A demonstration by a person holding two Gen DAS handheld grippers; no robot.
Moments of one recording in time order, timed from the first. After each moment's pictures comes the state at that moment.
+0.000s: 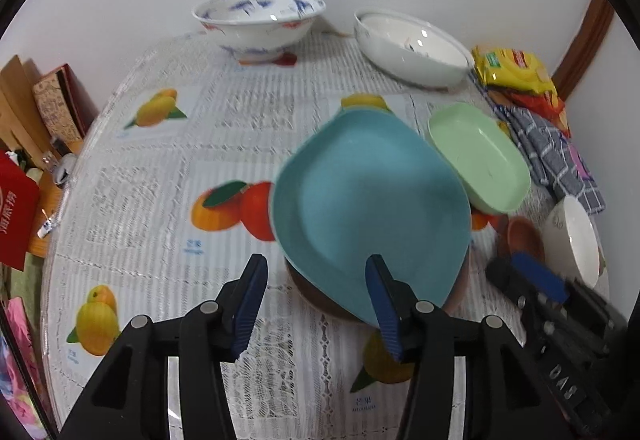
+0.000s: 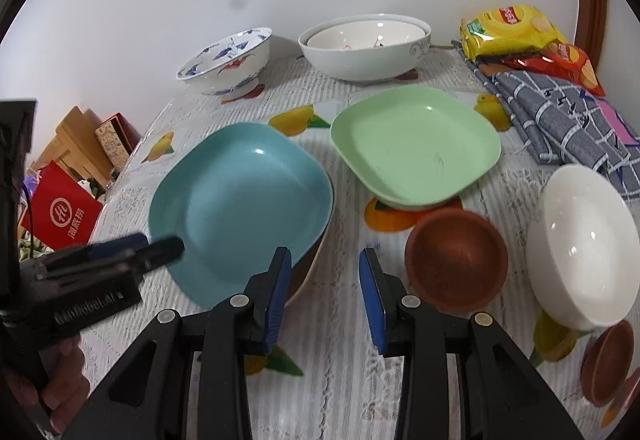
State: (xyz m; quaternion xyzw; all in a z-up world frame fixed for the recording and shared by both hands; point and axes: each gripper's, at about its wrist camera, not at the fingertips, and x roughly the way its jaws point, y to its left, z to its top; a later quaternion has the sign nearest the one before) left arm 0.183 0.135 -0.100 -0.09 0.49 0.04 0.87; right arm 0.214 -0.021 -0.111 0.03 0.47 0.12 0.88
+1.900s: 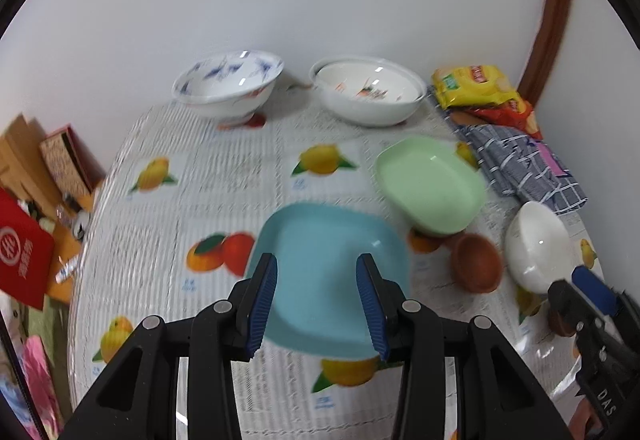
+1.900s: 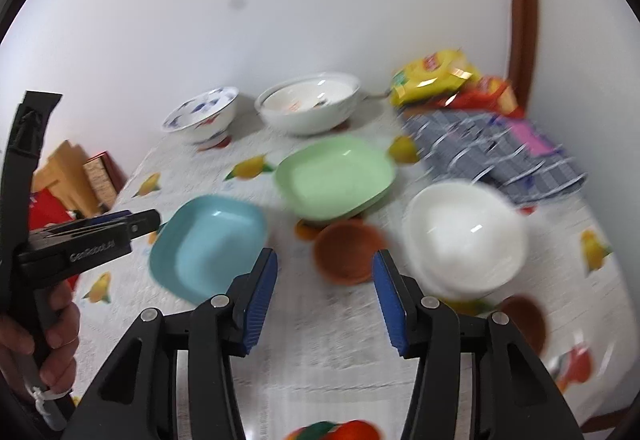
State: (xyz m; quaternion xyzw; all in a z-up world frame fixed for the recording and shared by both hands) left arm 0.171 0.082 -0.043 -0.03 0.43 0.03 0.90; right arm 0.153 -0.085 -0.043 0.03 0.39 0.05 0.92
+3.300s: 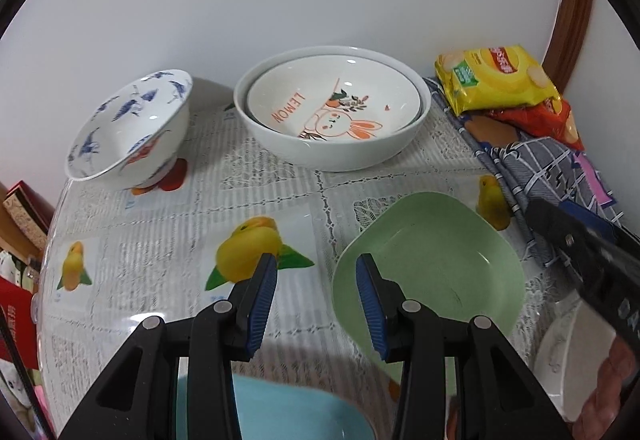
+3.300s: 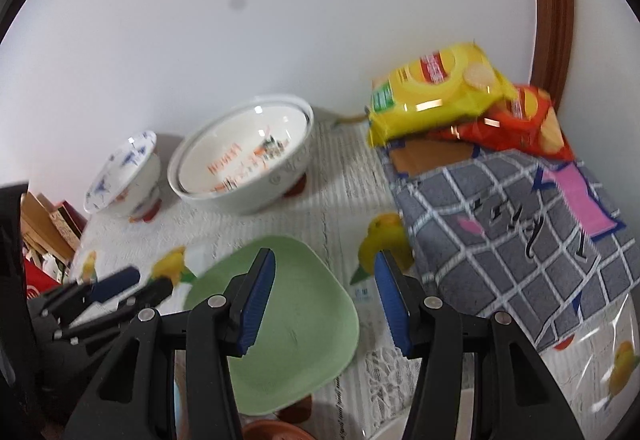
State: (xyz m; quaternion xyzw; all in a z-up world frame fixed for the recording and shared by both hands) left arm 0.338 0.033 -0.094 0.01 0.47 0.02 0.88; right arm 0.356 -0.128 -0.080 0.06 0.43 0.05 0.90
